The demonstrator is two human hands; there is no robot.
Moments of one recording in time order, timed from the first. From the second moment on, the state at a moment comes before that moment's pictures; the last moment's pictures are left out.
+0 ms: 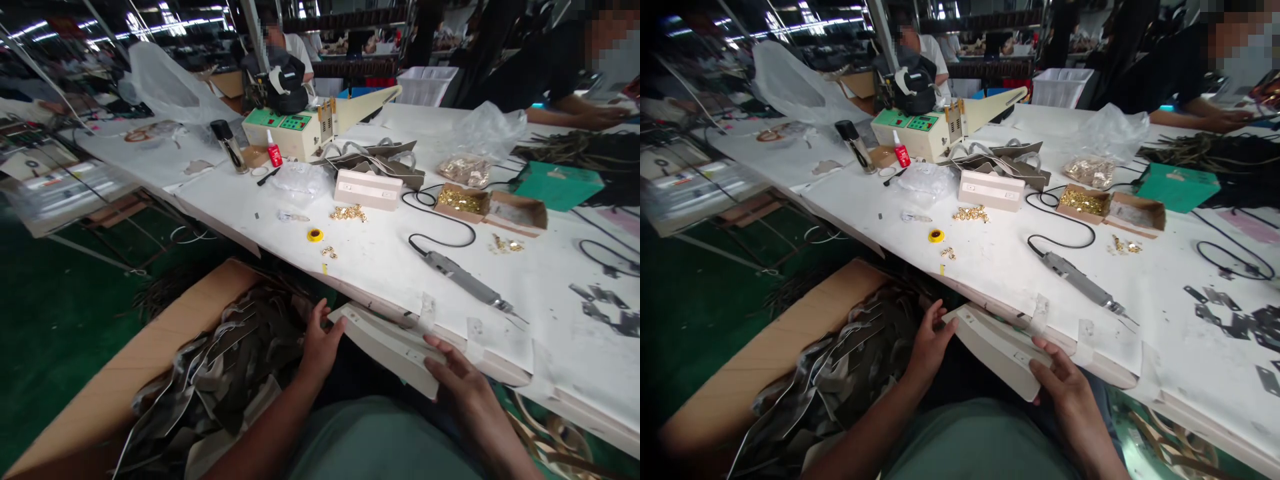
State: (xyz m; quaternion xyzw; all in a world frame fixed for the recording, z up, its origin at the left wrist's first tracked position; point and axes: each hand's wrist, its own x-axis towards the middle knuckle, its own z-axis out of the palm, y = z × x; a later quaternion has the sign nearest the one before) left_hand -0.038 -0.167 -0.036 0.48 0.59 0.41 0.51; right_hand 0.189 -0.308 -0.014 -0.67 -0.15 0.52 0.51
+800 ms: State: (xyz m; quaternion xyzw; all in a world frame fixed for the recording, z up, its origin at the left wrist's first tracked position) left_hand -0.076 -0.160 0.015 0.44 0.53 0.48 0.54; right_hand 0.133 -0.028 0.014 -0.74 -0.61 0.21 0.19
